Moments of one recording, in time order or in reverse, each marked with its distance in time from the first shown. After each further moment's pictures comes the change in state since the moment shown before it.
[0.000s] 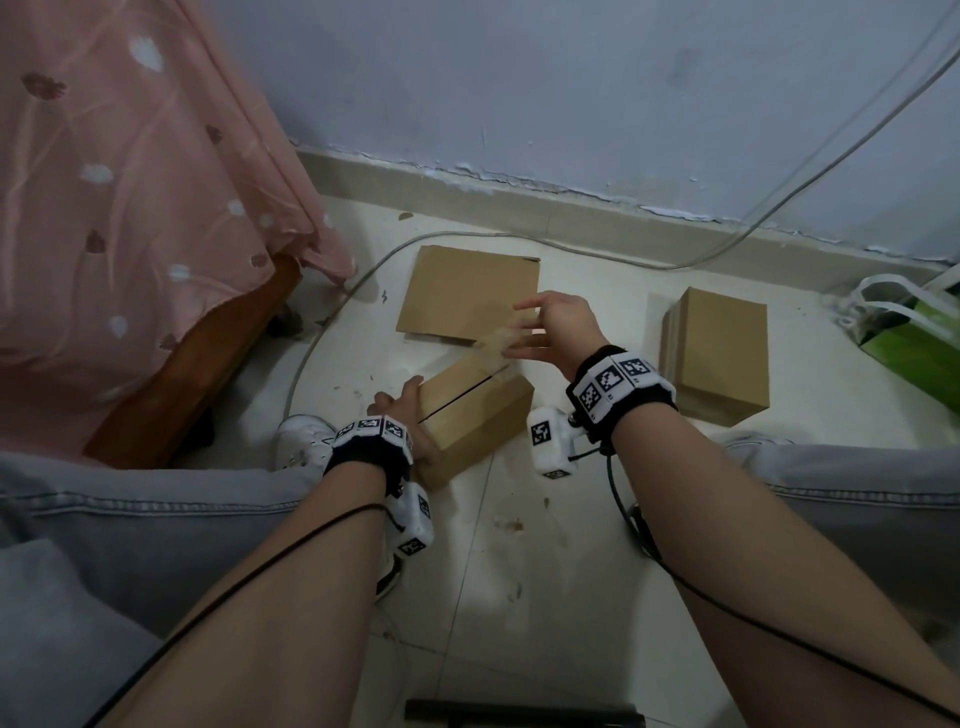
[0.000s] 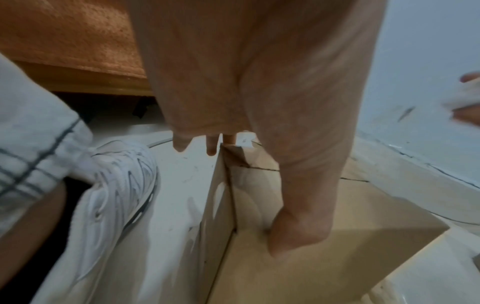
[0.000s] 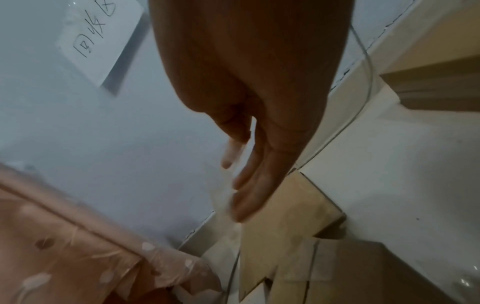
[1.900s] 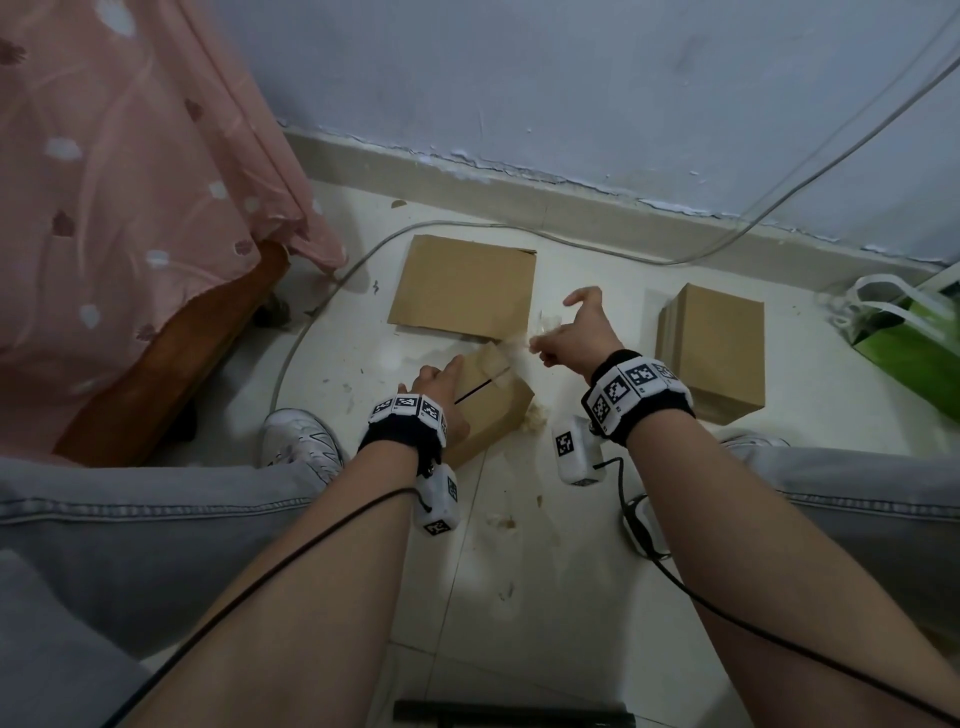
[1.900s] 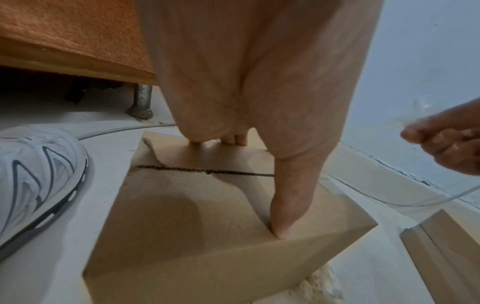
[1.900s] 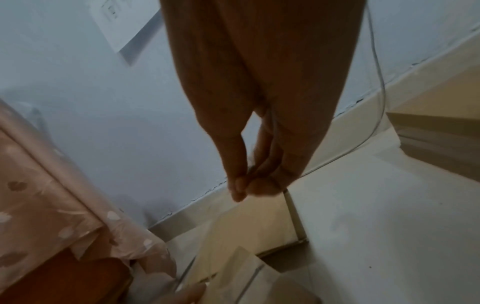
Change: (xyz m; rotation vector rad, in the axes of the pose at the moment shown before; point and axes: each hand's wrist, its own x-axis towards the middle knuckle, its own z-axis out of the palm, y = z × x) left_hand 0.008 0.048 0.001 -0.033 -0.047 0.126; right_hand 0.020 0.024 -0.033 -0.440 0.079 -0.034
